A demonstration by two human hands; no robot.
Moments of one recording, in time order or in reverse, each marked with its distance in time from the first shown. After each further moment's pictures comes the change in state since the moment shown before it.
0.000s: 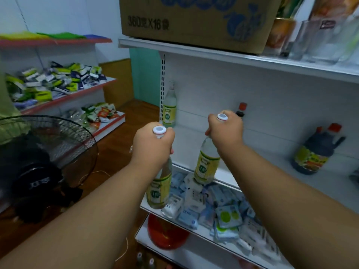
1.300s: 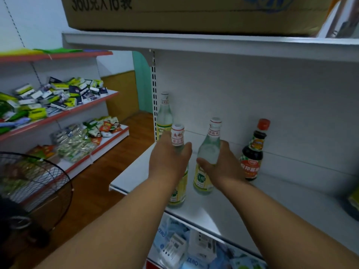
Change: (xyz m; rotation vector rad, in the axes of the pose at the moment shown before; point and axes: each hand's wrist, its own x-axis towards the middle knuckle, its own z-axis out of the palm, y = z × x) left_hand 0.126 -0.043 0.143 0.106 -0.016 0.007; right_hand 0.117 0.124 0.051 -0.375 -0.306 -0.066
